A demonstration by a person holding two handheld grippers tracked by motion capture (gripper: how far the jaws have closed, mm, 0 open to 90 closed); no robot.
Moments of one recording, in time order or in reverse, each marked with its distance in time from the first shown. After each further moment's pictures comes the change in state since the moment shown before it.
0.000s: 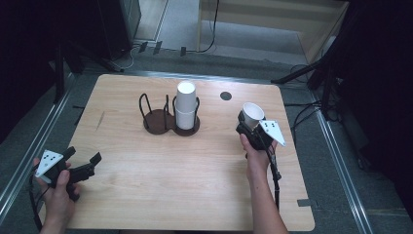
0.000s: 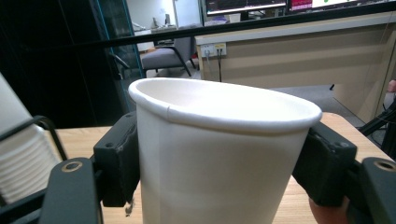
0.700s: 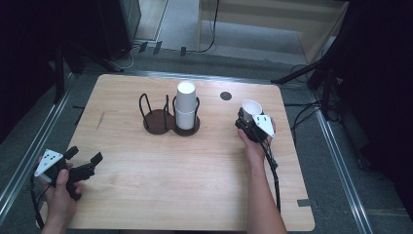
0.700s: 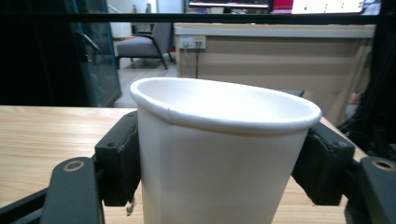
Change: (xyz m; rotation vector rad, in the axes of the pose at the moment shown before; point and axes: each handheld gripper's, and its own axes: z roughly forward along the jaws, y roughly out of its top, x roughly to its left) left arm 0.002 -0.002 0.003 0.001 -0.048 -0.020; right arm -0.013 -0.029 0.048 0.006 -0.096 -0.125
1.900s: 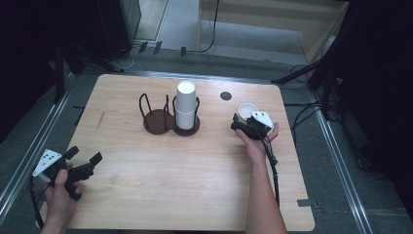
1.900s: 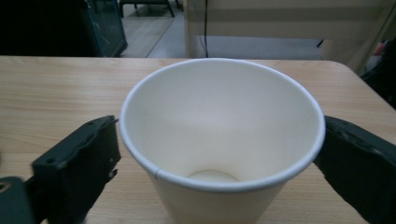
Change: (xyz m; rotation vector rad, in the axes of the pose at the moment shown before) left arm 0.004 0.000 0.000 -0.006 -0.024 -0.031; right arm -0.003 0.002 0.008 0.240 0.055 0.036
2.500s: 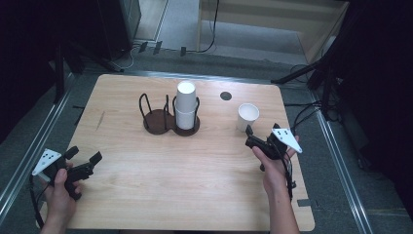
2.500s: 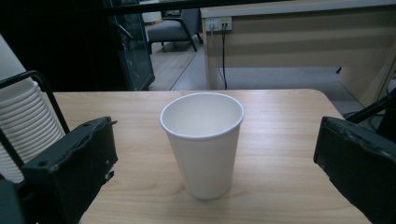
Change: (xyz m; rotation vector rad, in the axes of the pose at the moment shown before) left arm 0.001 0.000 0.001 0.004 0.002 -0.012; right arm -0.025 0.004 -0.097 -0.144 0.095 0.021
